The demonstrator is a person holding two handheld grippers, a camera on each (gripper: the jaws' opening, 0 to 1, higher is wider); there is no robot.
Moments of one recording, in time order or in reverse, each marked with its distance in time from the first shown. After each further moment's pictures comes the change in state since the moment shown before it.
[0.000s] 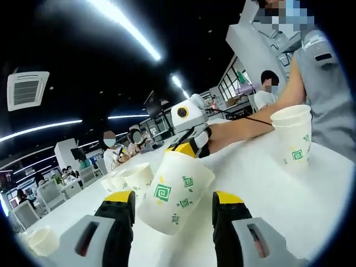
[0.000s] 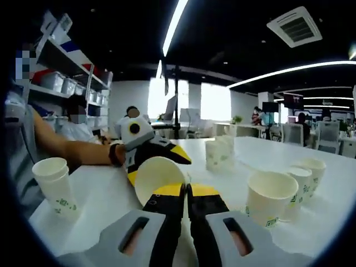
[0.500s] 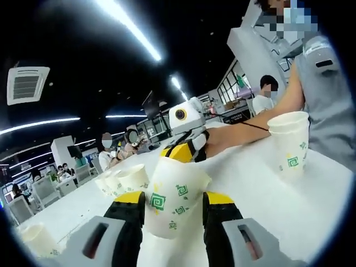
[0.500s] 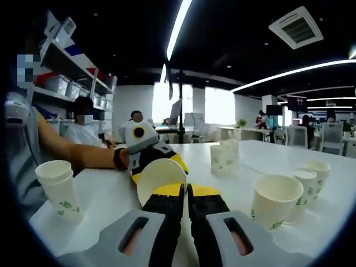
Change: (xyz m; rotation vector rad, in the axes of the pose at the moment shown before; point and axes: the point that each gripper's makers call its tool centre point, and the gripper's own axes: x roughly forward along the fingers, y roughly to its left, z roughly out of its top) left arm 0.002 -0.010 0.008 -0.069 -0.042 -0.047; right arm -0.001 0.009 0.005 0.000 -0.039 0.029
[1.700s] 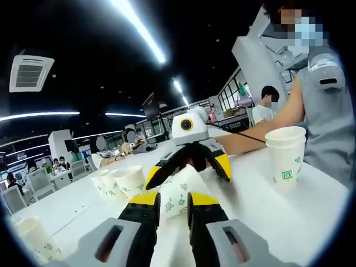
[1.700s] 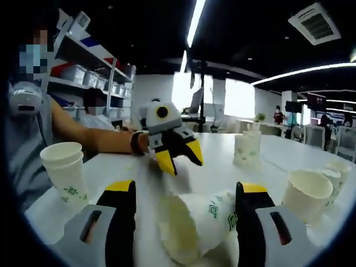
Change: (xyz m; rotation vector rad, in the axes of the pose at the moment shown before) left arm -0.009 0.015 -0.003 -0.053 0.003 0.004; right arm 0.016 0.019 -0.033 -0.105 0.134 0.140
